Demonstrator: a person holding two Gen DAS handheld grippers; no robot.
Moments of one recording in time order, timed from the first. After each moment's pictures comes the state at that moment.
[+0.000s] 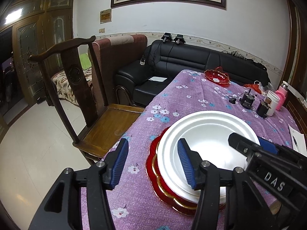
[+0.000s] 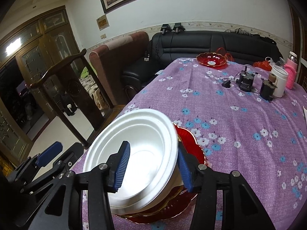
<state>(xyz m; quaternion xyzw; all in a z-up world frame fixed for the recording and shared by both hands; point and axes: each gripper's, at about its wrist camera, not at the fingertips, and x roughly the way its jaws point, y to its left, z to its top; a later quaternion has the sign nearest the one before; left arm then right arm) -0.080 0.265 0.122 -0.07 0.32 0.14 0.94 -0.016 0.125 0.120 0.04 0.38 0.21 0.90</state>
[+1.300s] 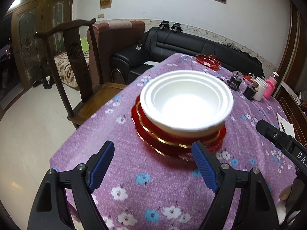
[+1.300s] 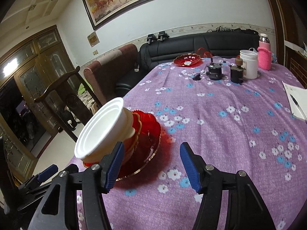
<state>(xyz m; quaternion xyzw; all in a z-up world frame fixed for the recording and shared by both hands) -0.145 0.223 0.096 -0.11 0.36 0.12 0.92 -0.083 0.018 0.108 0.11 0.35 0.20 0.91</state>
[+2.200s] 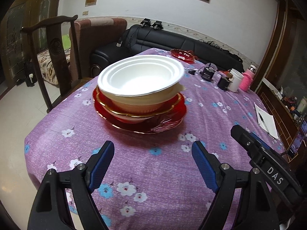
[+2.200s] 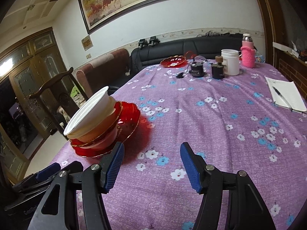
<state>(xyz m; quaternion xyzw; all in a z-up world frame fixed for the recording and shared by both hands) -0.167 0.161 0.087 -0.13 0.35 0.05 0.93 -0.130 -0.016 0.093 0.09 0.32 0.15 0.93</state>
